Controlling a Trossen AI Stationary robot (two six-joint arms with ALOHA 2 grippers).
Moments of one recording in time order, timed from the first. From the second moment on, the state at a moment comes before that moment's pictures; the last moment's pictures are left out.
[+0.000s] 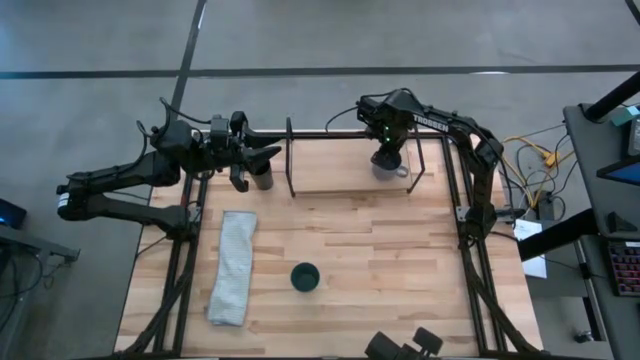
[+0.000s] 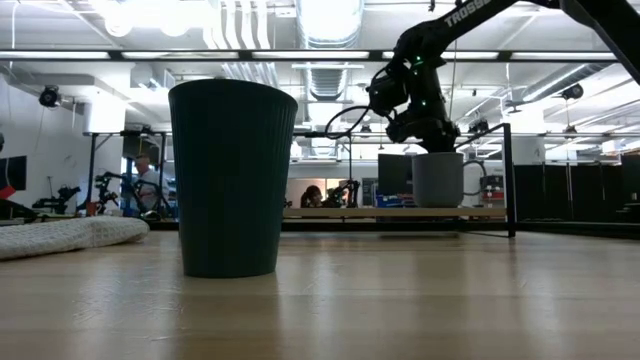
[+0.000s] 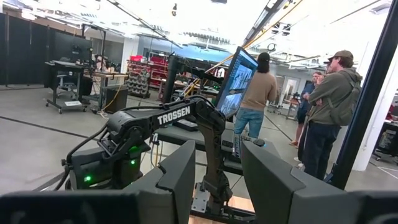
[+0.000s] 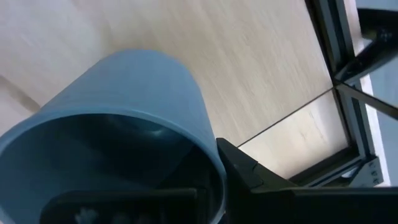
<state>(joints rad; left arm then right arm) 0.20 0.93 1.05 0.10 0.06 -0.20 -0.66 1.96 1.68 -1.41 0.14 -0.09</state>
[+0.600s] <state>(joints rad) 0.20 0.93 1.05 0.10 0.05 -0.20 -0.66 1.96 1.69 -1.41 0.14 -0.17</state>
